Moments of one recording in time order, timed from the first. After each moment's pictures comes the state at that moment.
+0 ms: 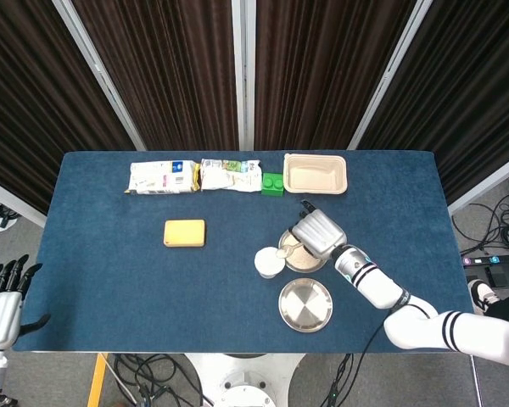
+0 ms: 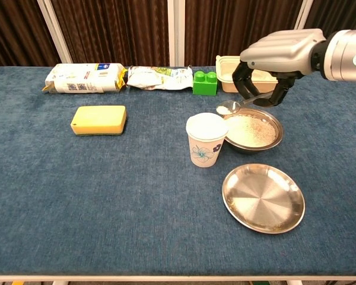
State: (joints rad) left arm -0.01 -1.25 -0.02 -1.48 1.45 1.50 0.07; right arm 0.99 -1.32 0.05 -1.56 -1.09 0.76 -0.51
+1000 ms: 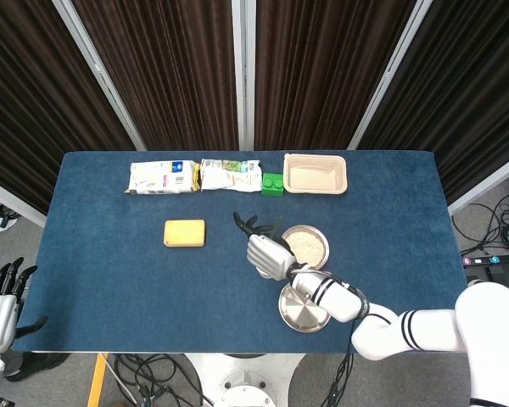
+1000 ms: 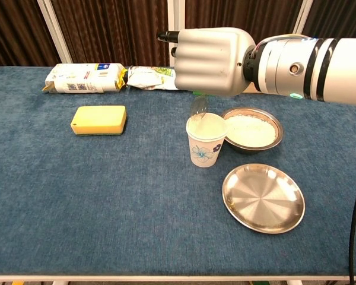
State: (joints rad) left arm 0.01 -1.27 -0.02 -1.43 1.46 1.51 0.01; right arm 1.17 -1.46 -0.05 -1.62 -1.13 0.96 -1.53
